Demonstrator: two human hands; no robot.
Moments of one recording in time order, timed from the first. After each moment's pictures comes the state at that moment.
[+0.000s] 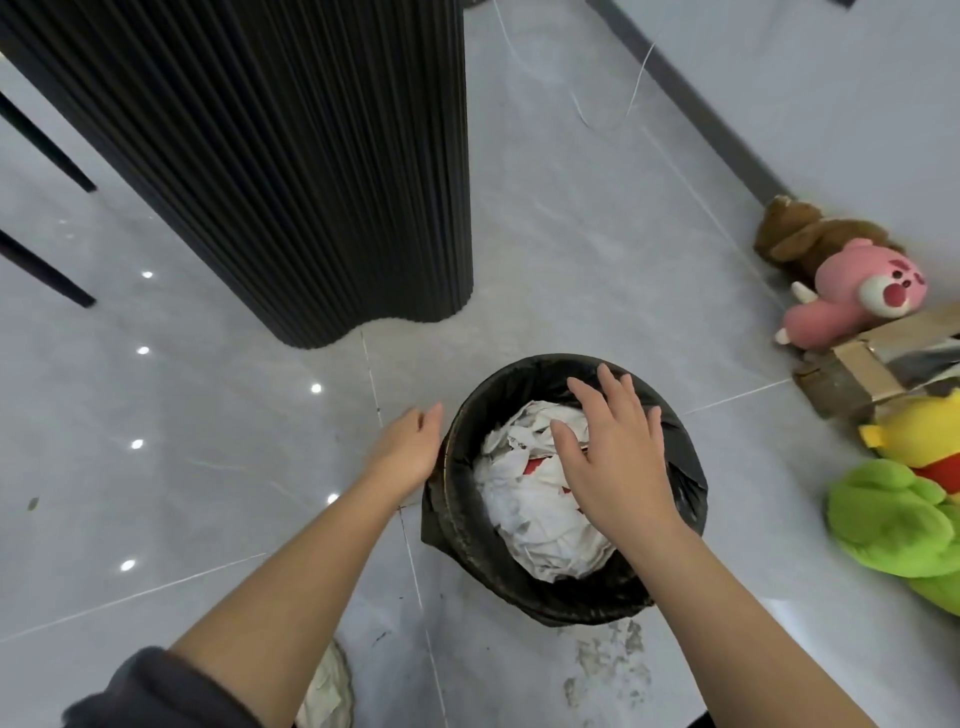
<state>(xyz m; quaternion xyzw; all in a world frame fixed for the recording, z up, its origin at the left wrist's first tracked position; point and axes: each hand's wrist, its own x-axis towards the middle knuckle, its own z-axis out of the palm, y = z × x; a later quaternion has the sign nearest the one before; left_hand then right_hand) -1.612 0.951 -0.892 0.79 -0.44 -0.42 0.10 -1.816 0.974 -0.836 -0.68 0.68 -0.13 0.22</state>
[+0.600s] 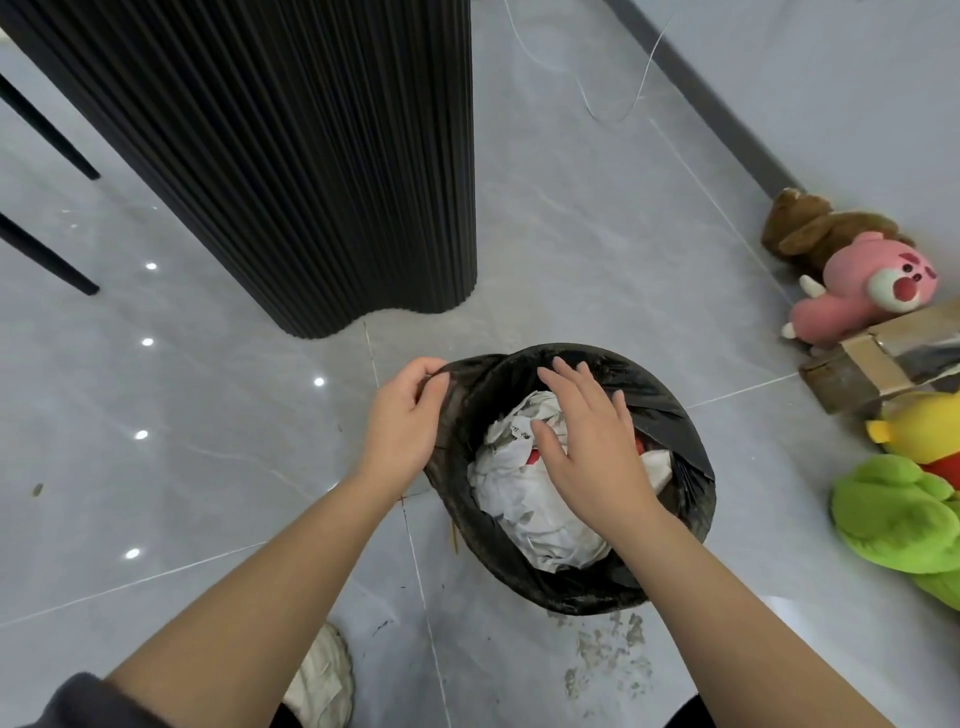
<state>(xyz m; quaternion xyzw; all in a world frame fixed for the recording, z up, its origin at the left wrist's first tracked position) -1.617 0.963 -0.856 0.66 -0.49 -0.39 0.42 -1.805 0.975 -0.847 -0.73 0.61 -0.17 0.26</state>
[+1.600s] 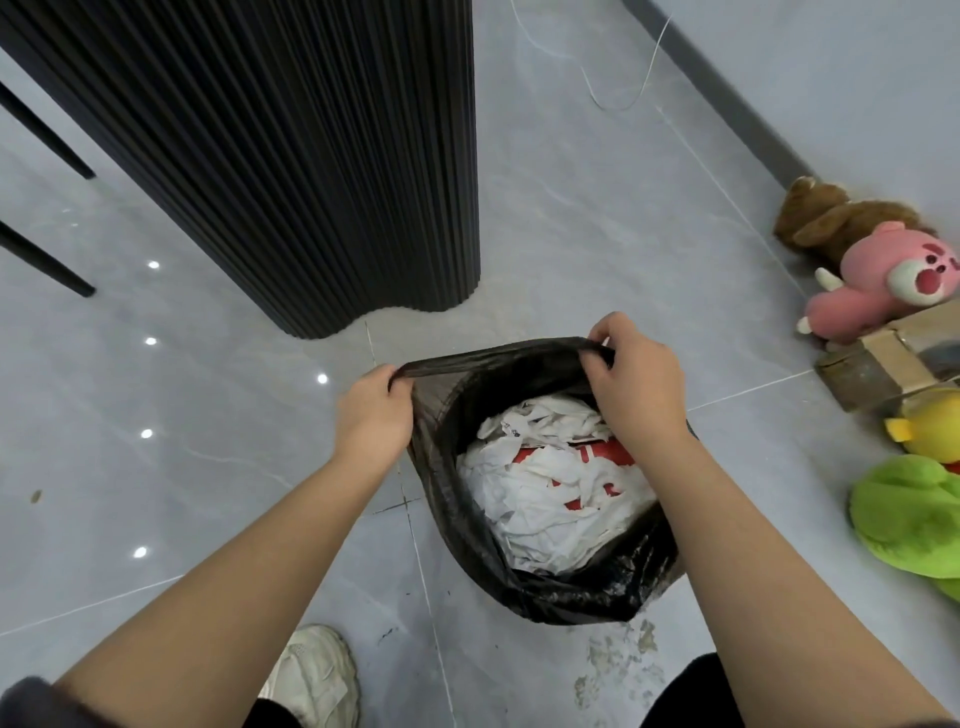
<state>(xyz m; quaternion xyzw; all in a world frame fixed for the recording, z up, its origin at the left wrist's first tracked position) -1.592 0.942 -0.862 0.80 -0.44 -0.32 0.26 -1.823 0.902 -0.854 -0.68 0.67 -0.24 0.17</state>
